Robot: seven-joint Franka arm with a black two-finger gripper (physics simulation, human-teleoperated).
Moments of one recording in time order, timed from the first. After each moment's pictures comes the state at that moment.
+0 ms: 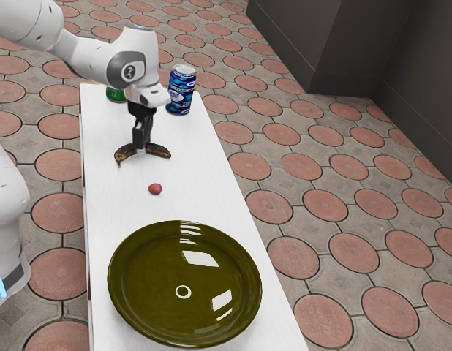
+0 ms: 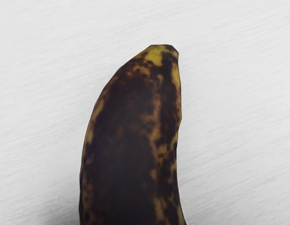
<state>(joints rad) 0.44 -0.41 0.15 -2.57 -0.17 2.18 1.00</state>
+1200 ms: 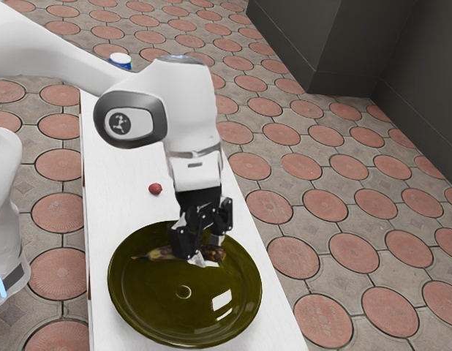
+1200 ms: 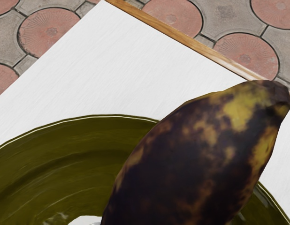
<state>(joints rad) -0.15 -0.52 -0.44 -2.30 -0.50 2.18 0.57</state>
